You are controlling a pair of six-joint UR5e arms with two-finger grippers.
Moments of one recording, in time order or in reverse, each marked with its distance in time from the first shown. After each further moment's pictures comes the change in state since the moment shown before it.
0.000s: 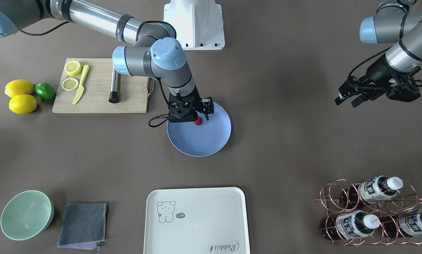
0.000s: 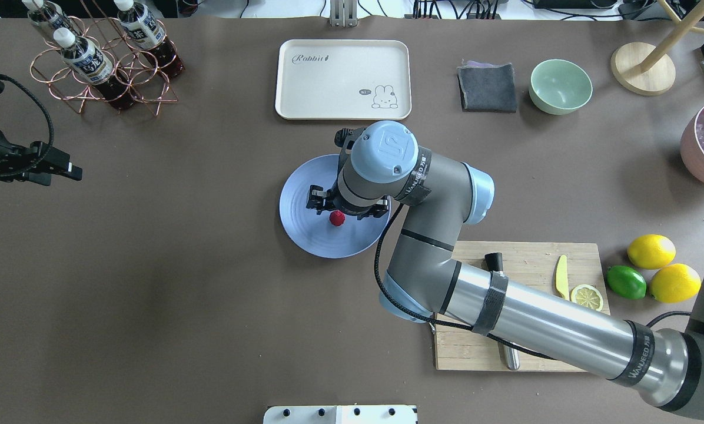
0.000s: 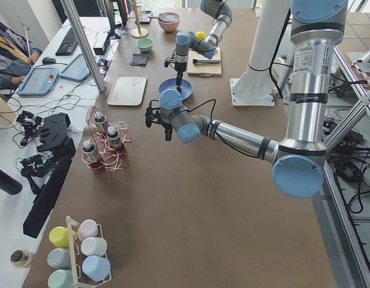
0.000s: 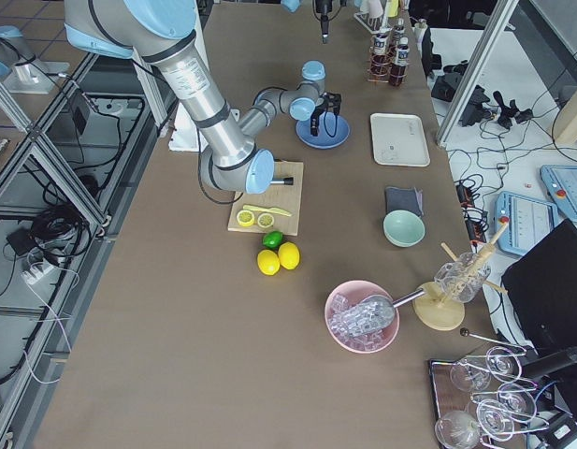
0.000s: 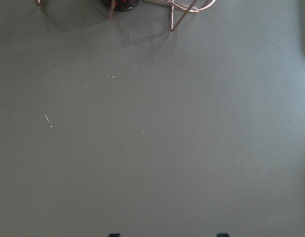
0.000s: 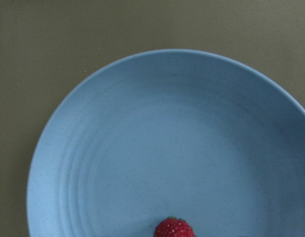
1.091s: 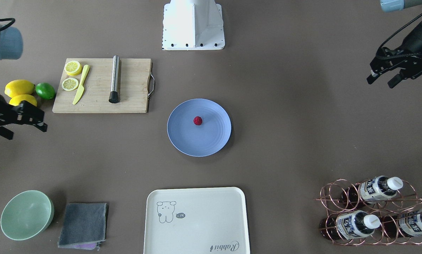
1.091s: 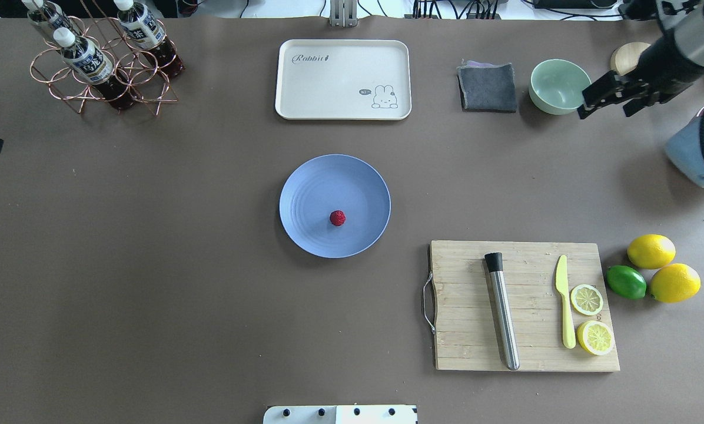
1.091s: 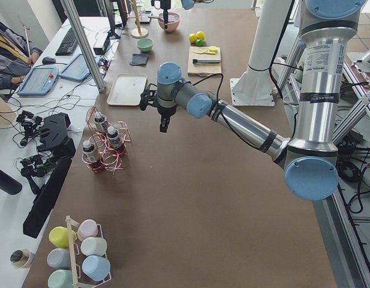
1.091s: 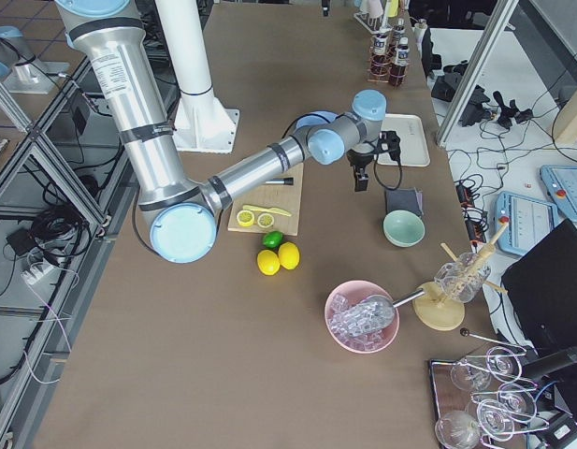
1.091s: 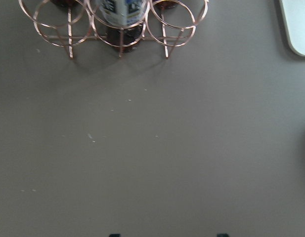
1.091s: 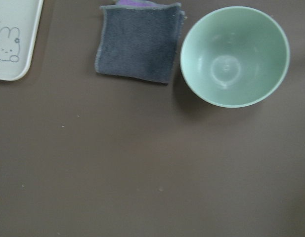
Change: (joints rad) left arm -0.231 -0.018 -0.228 0.594 -0.025 0.550; right arm 0.696 -0.529 0.351 -0.289 0.464 -0.923
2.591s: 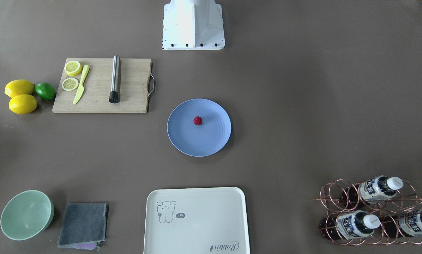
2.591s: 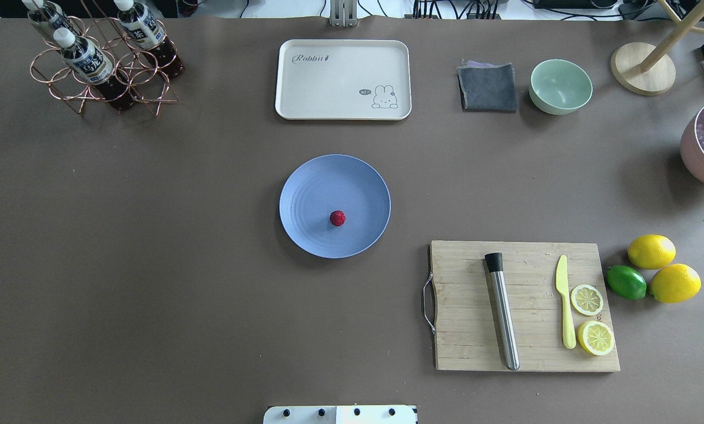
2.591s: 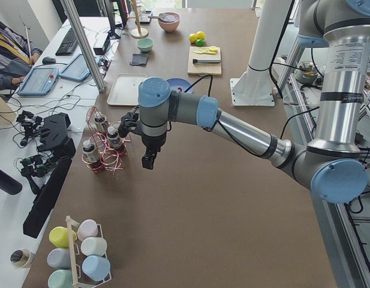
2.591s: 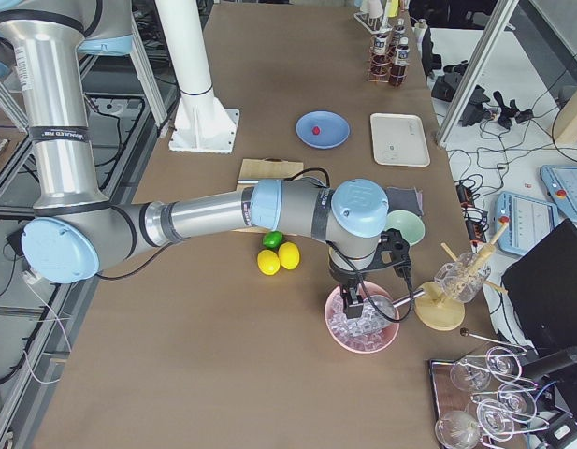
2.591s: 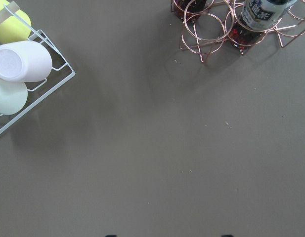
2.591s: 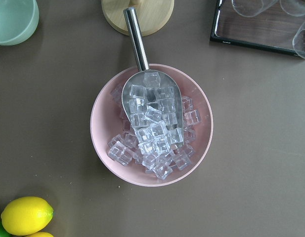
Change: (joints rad) left arm -0.340 -0.004 0.102 0.292 0.002 0.598; right arm 0.545 -0.135 -0.066 -0.402 -0.011 -0.819
